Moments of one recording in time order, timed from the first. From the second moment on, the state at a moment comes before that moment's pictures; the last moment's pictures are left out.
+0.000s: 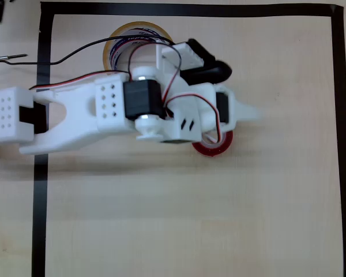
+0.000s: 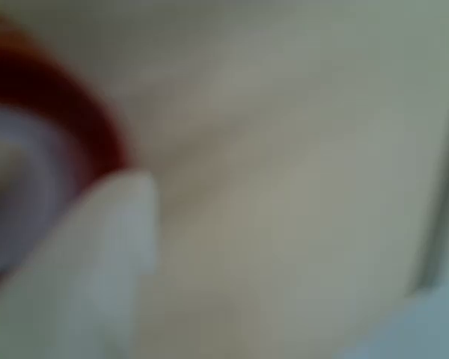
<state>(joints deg) -4.0 21.0 -0.8 79.5 4.4</state>
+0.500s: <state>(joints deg) -1.8 14.3 -9.0 89.6 10.5</state>
